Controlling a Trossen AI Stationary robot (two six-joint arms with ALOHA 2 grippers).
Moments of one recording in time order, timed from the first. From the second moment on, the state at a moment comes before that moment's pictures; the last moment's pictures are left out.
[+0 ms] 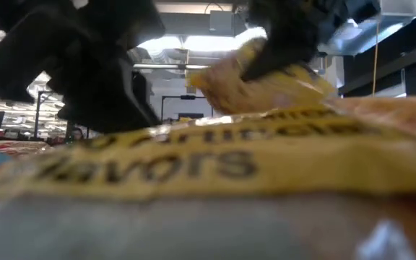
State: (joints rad) left arm -0.53 1.82 0.90 0.12 -0.49 -0.33; right arm 0.22 1.57 0.93 -0.03 0.02 0.33
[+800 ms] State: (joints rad) left arm -0.49 1.82 0.75 0.35 -0.44 -0.30; right arm -0.06 1.78 1.34 -0.49 -0.02 -0.16
